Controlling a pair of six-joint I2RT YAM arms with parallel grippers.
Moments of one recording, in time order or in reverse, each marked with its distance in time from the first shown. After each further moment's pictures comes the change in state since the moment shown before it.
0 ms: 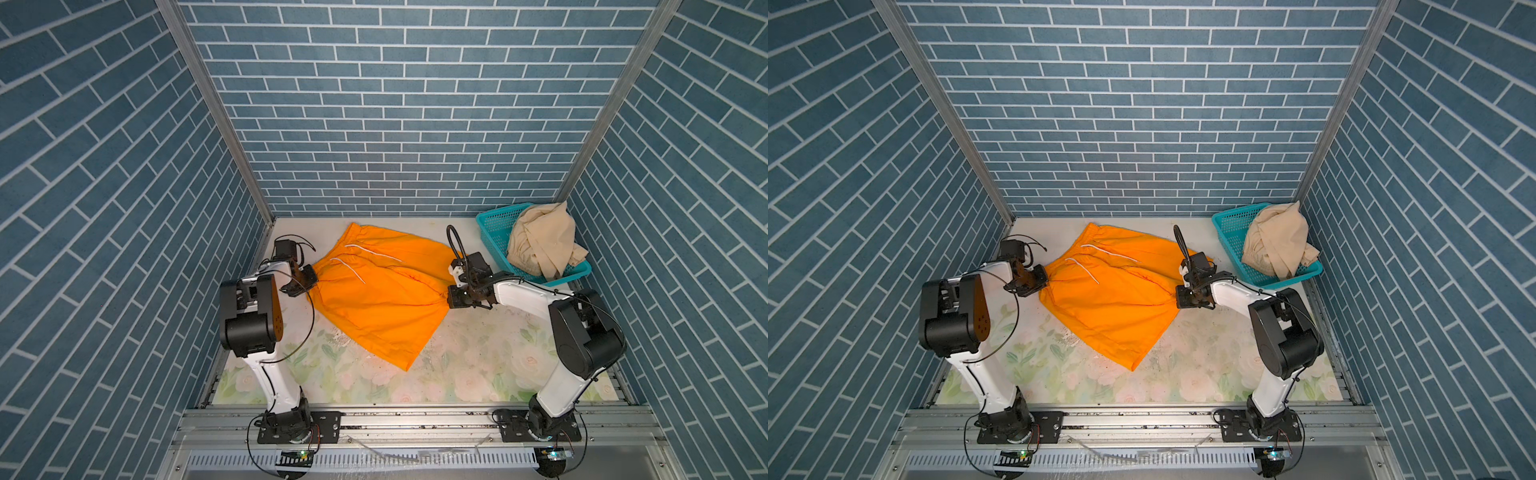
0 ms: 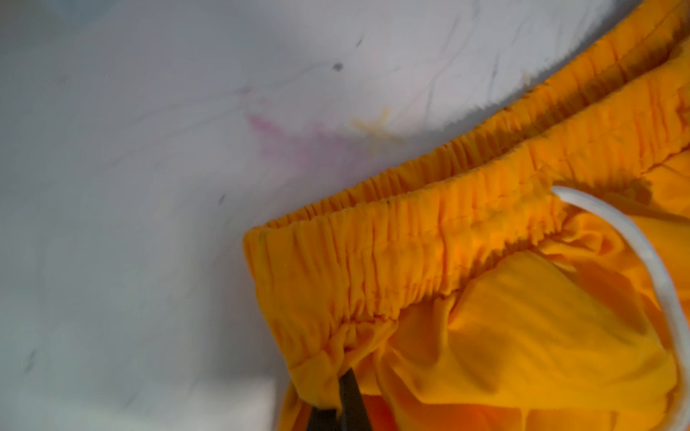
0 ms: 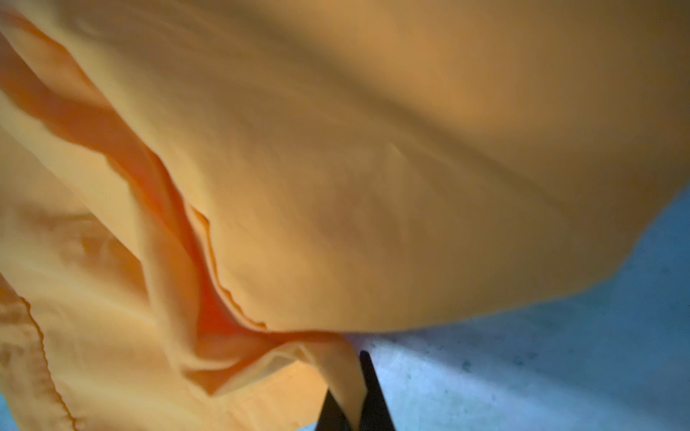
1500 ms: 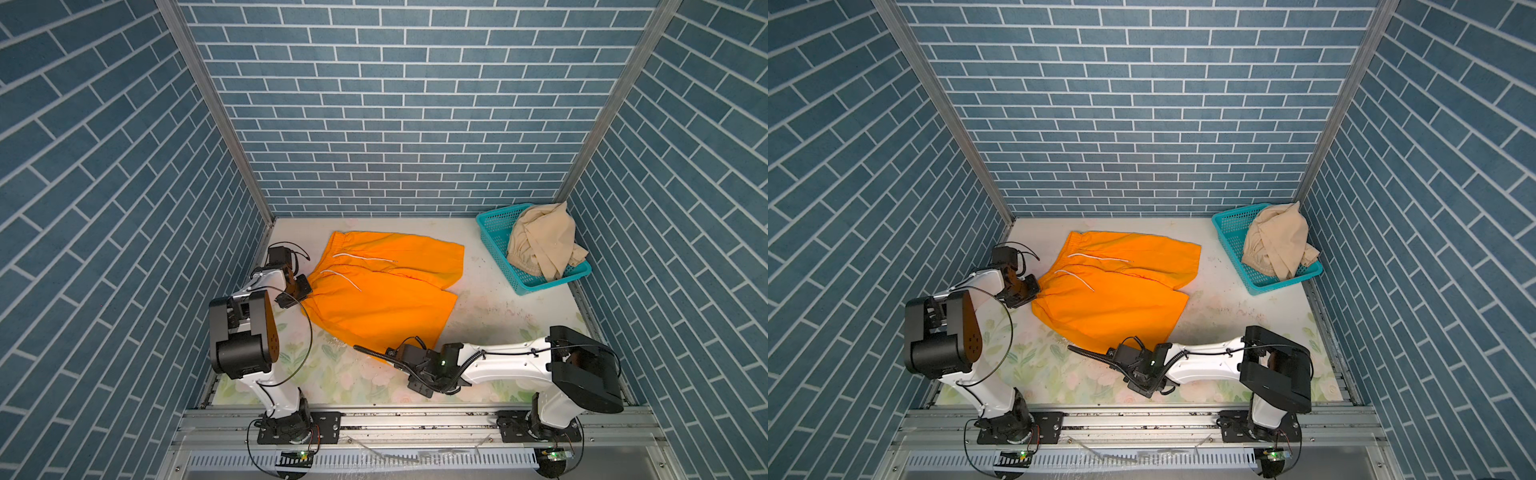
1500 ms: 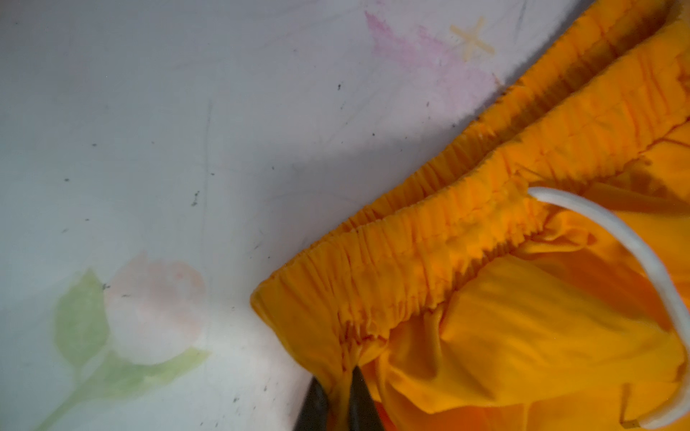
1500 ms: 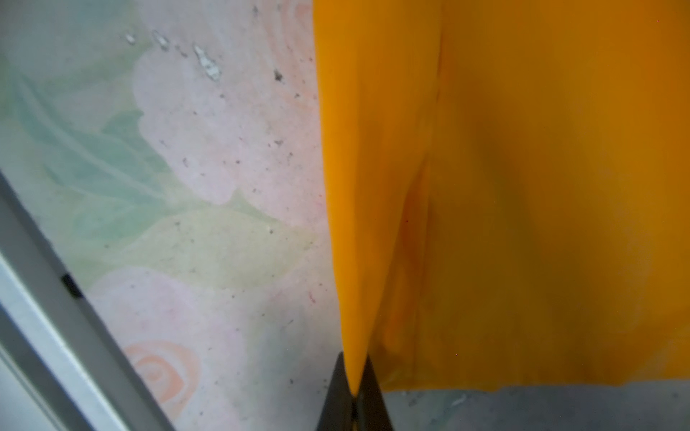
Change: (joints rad) left arm 0.021 -0.116 -0.050 -0.120 -0.093 0.034; right arm 0.870 -0.109 -0.152 -0.088 0.397 -0.187
